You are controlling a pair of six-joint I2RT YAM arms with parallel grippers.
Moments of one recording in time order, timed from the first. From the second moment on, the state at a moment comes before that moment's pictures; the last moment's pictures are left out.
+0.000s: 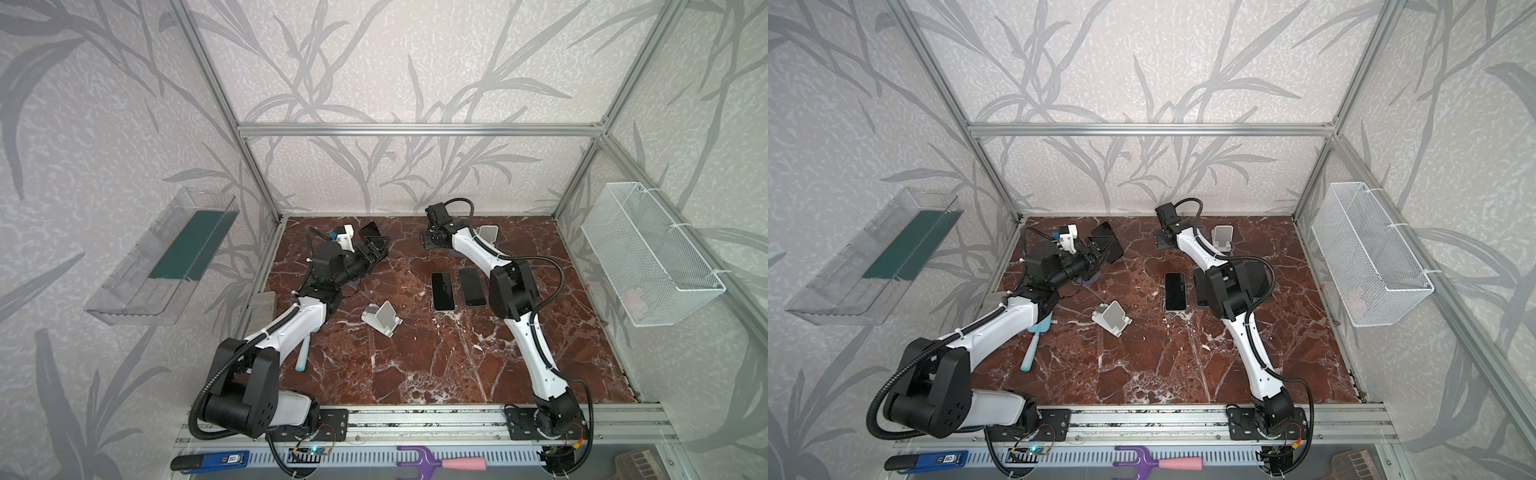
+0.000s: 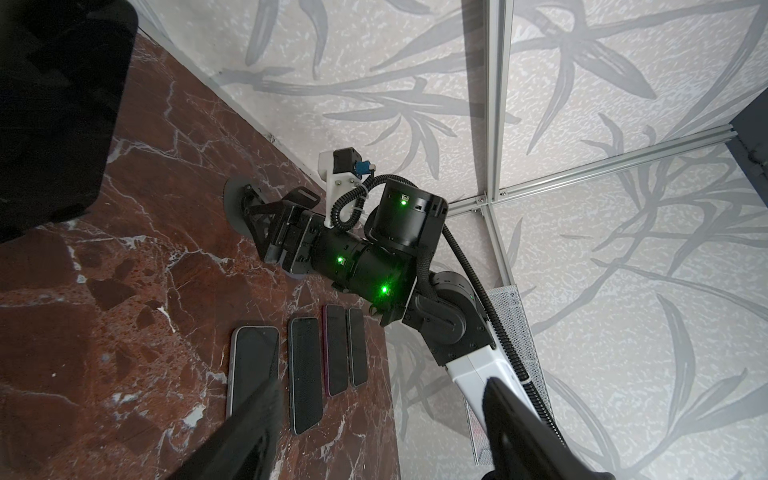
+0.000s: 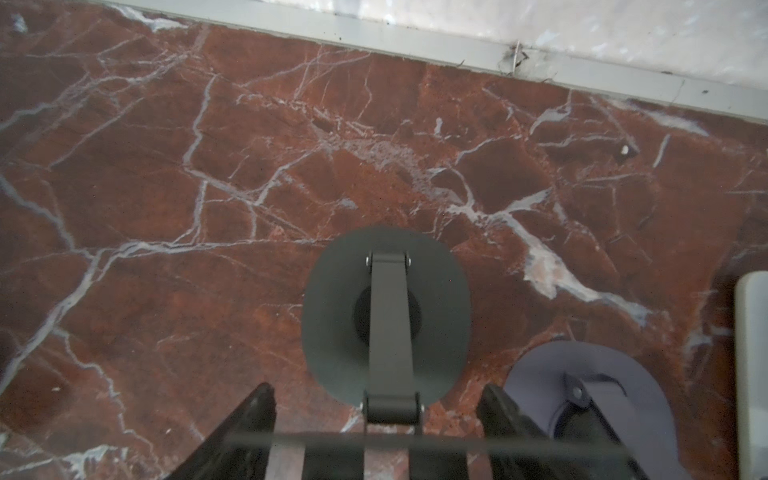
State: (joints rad) left arm -0.25 1.38 0.78 0.46 0.48 -1.15; right arm 0.46 2.55 2.30 -0.67 0.16 0.22
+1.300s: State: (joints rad) left arm -0.08 1.16 0.77 0.21 0.23 -1.04; right arm 1.01 1.83 1.19 -0.08 0.07 0.05
